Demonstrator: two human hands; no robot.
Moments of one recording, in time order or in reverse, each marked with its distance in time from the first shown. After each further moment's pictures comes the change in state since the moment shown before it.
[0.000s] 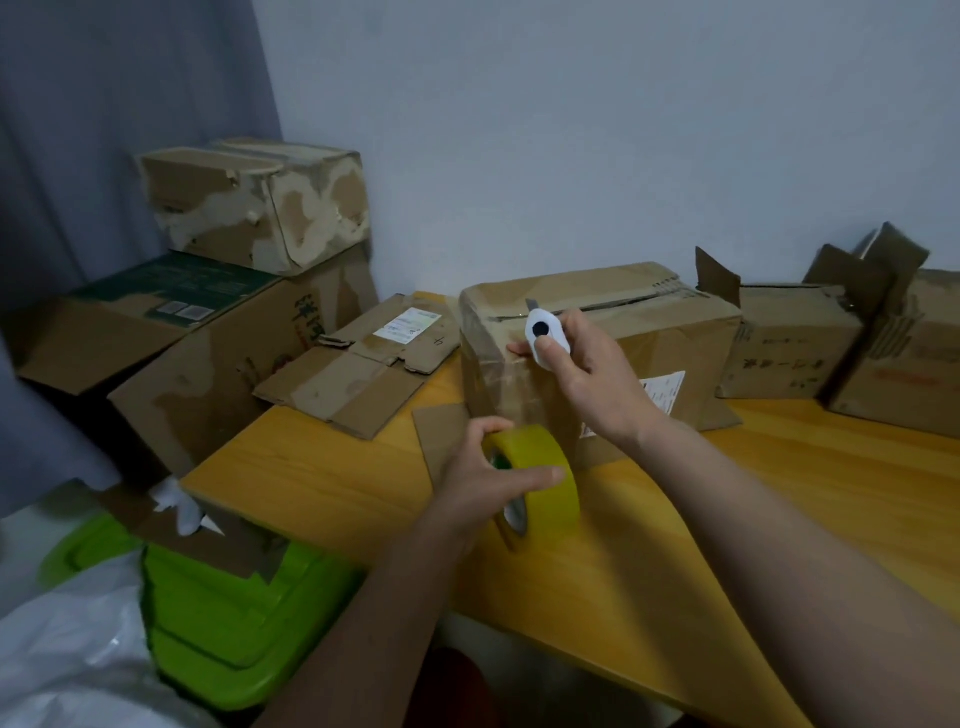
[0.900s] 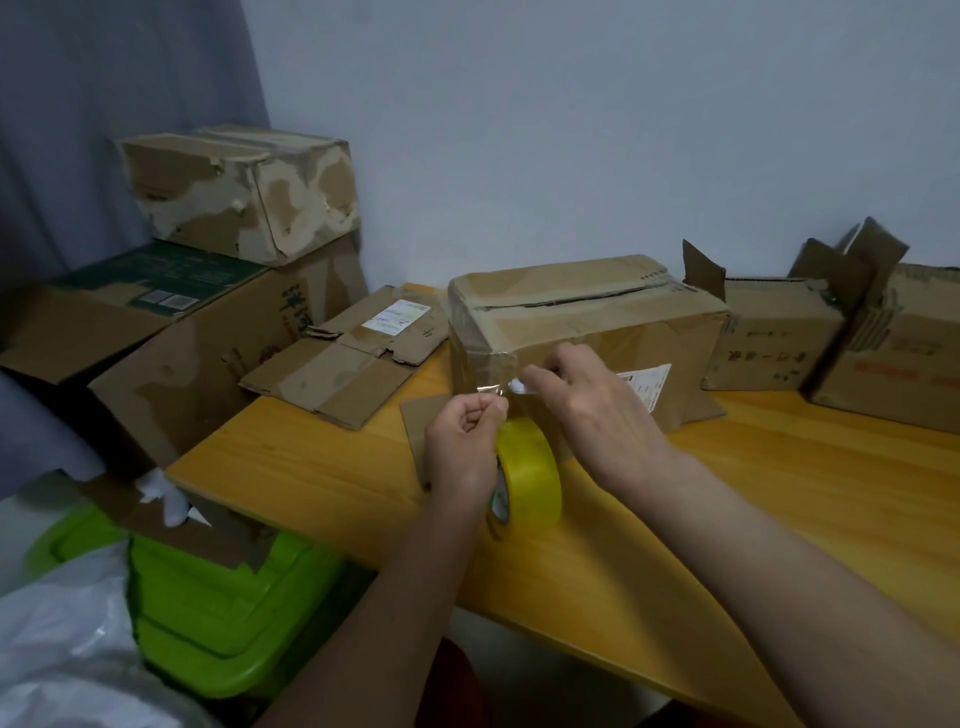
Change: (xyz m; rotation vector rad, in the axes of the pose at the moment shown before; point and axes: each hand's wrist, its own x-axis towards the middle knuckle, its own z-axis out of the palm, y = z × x) left_hand 0.008 0.006 0.021 -0.168 0.436 0.238; right_hand -0.041 0.006 -0.006 -0.962 0.021 -0.529
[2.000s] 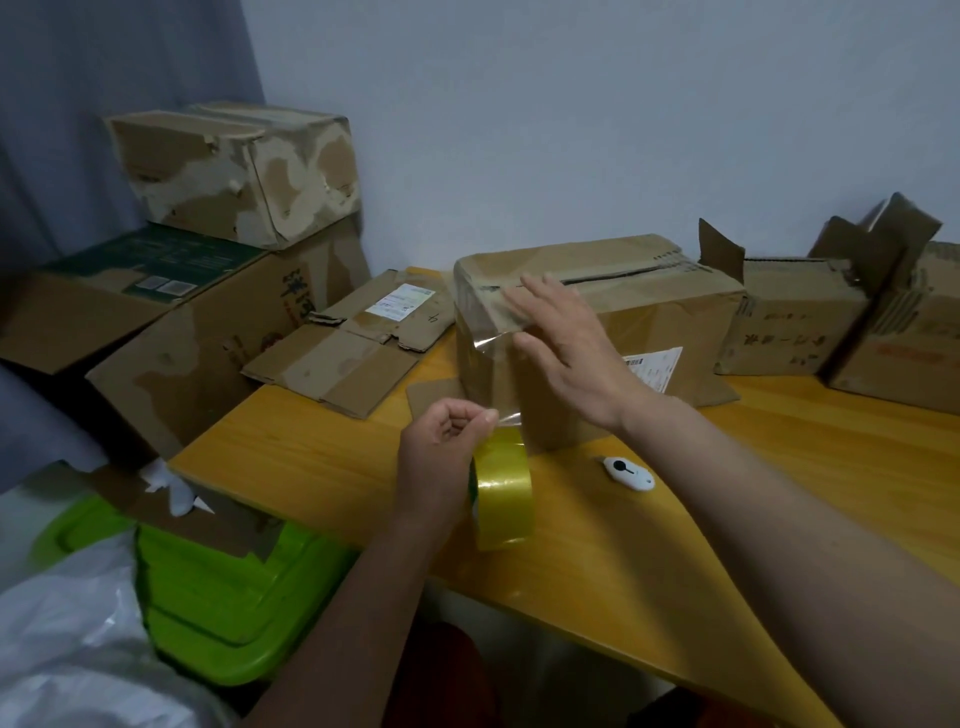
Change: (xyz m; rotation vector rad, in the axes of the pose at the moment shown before) left_hand -0.005 -0.005 -0.041 0.053 -0.095 0.039; right_hand 0.041 0.013 0.026 0.501 -0.126 0.260
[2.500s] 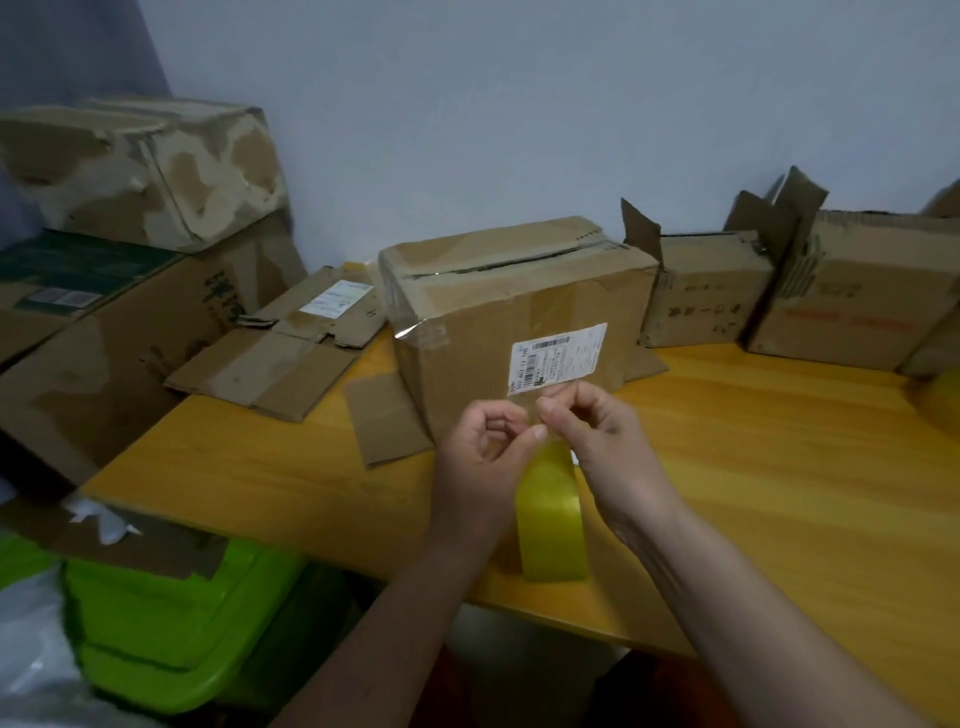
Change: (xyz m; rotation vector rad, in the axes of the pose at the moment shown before) left_hand -0.049 0.011 0.069 -0.036 -0.204 0.108; right_hand -0.110 -0.006 -0.013 0.831 0.295 0.525
